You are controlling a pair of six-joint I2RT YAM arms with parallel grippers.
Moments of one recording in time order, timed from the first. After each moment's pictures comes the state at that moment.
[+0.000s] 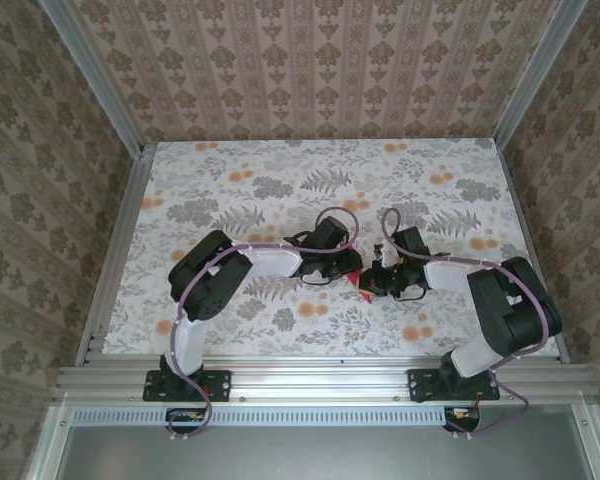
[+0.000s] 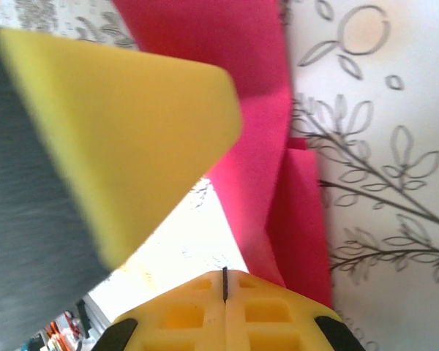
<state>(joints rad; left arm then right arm) -0.92 2.03 1.19 -0.01 0.28 -1.06 0.28 1.56 0.59 -0.14 -0.66 0.59</state>
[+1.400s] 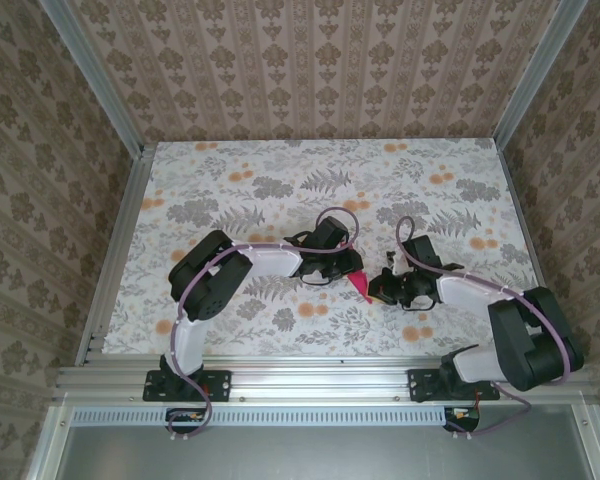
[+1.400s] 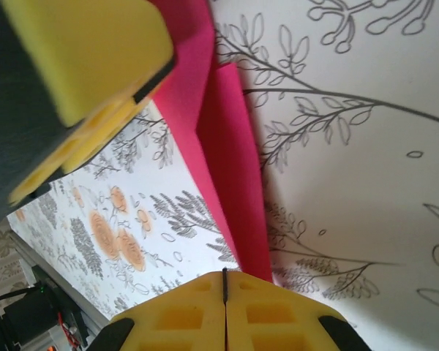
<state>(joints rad) -0.92 2.03 1.19 -0.01 0.29 -1.06 0.27 1.35 0.49 -0.24 -0.58 0.67</state>
